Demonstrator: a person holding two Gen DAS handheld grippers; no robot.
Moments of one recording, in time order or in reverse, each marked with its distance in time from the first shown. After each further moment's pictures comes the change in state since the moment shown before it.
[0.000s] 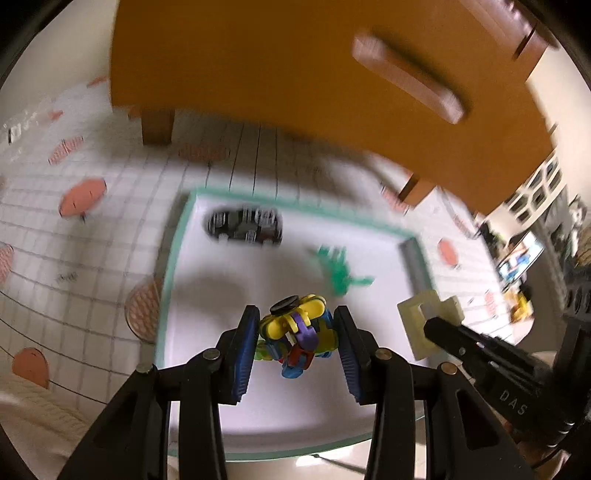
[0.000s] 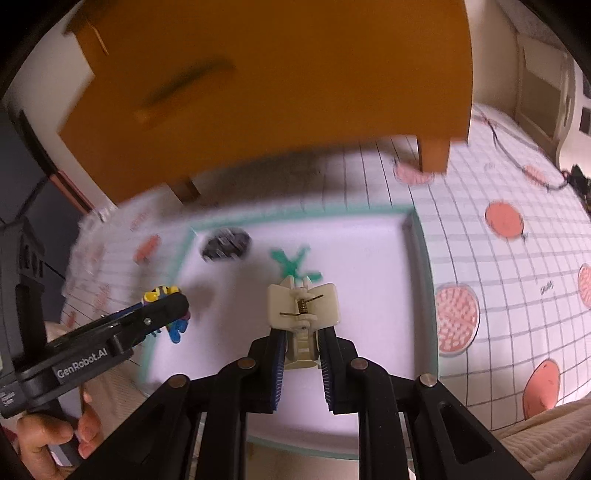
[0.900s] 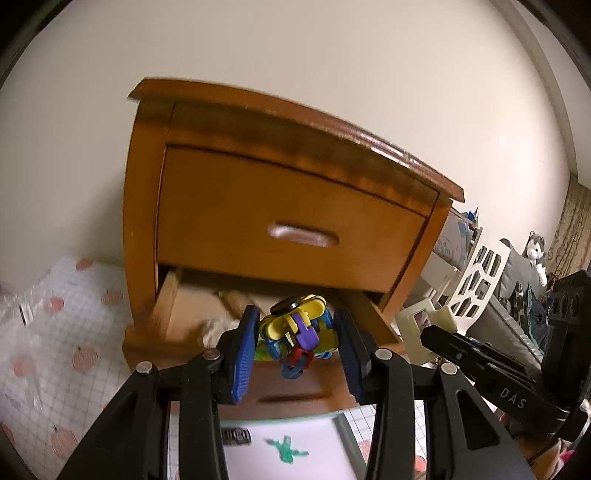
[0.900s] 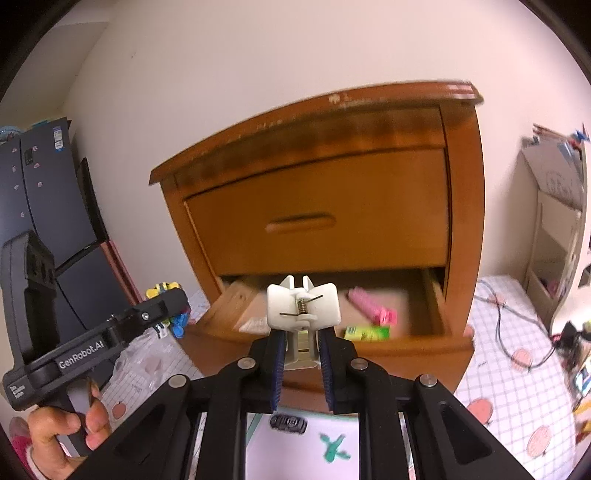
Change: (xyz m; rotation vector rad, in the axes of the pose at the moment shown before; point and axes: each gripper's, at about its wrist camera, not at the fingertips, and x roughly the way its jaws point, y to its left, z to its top) left arm -0.180 -0.070 0.154 0.178 -0.490 -0.104; right arm -0.162 0.072 0.154 -0.146 -0.459 0.072
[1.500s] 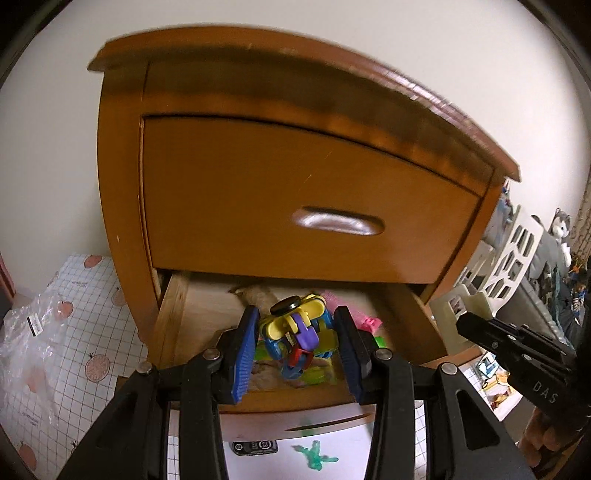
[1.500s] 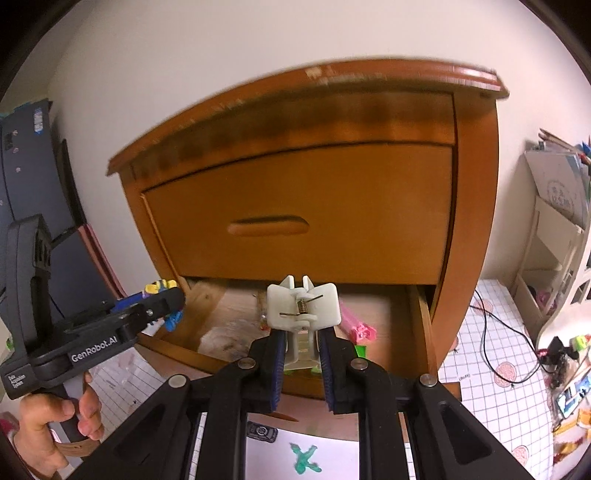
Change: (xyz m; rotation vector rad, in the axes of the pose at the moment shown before) left arm 0.074 0.015 0.014 0.026 0.142 0.093; right arm 0.052 -0.029 0.021 -0.019 0.112 -0.081
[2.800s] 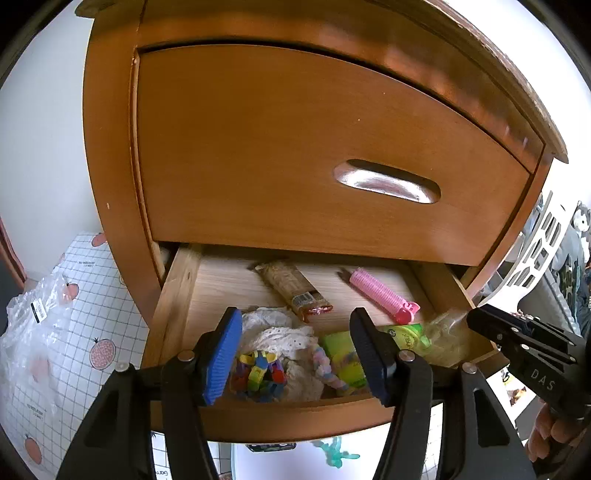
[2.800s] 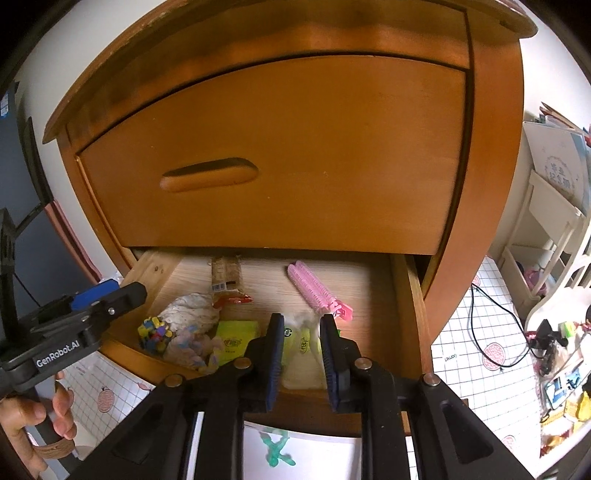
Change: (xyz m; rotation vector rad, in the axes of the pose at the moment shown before) left arm 0.044 0.014 -0.005 -0.007 0.105 0.054; right arm 0.054 -0.016 -0.001 0.005 0.147 -0.093
